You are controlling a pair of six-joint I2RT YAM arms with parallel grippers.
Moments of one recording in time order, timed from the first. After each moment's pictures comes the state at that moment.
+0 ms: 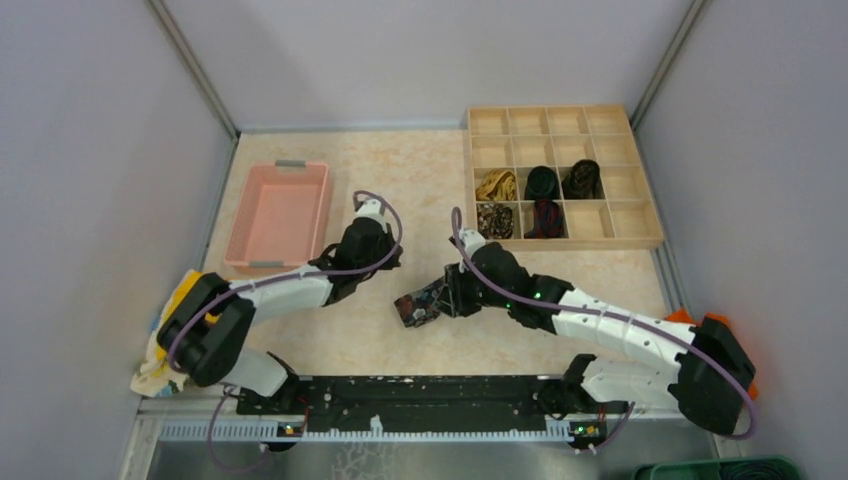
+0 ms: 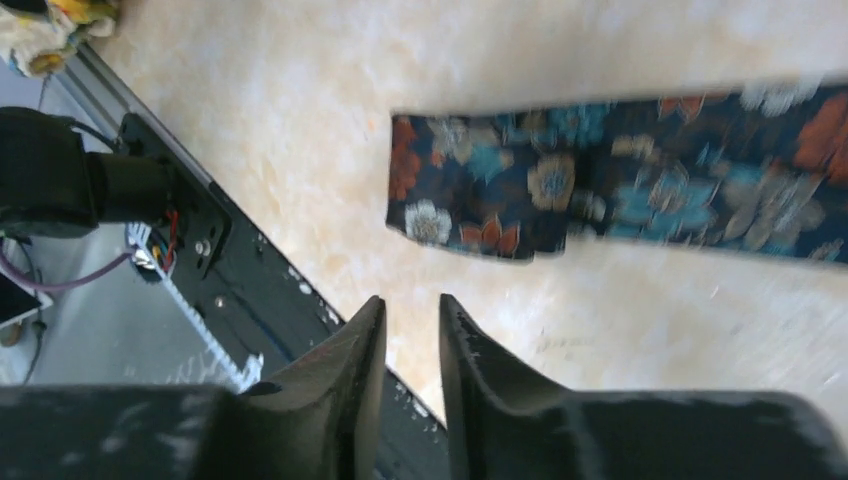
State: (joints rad) left arm -0.69 1.42 0.64 0.25 -0.23 -0.55; right arm 0.91 1.10 0.70 -0.20 -0.13 0.56
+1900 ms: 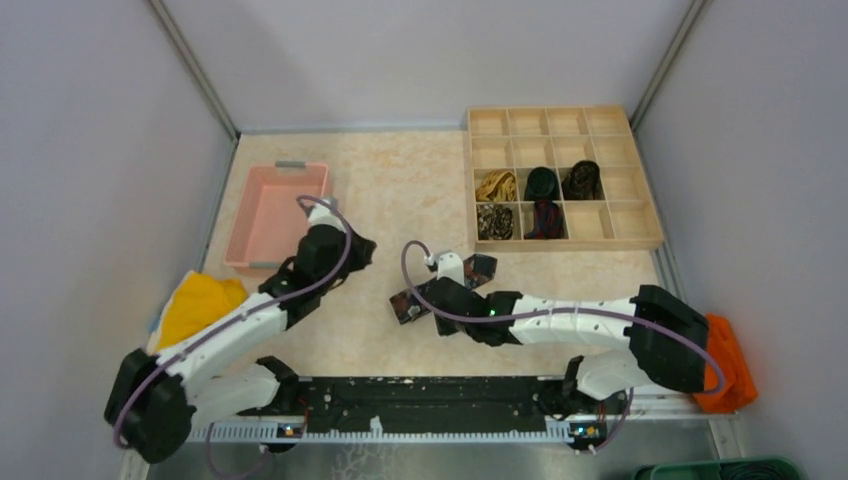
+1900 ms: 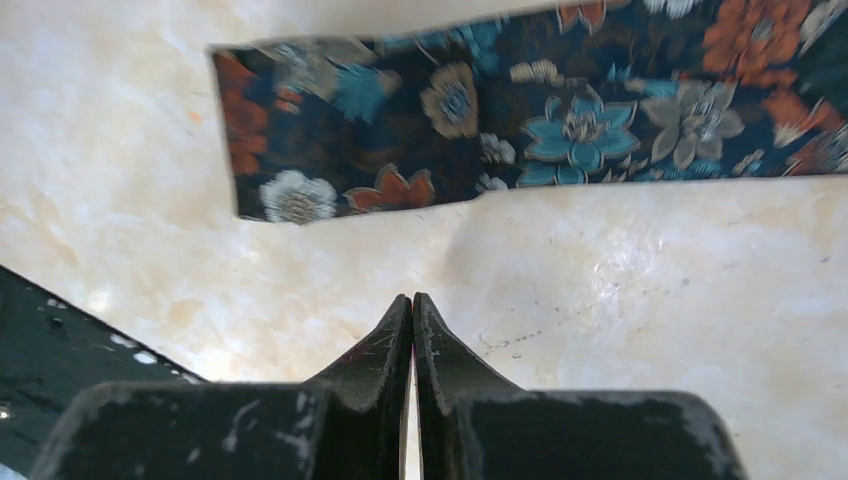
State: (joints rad) left arm -0.63 1.17 0.57 0.09 -0.21 -0.71; right arm 1.17 1.34 0.67 -0.20 0.33 0.69
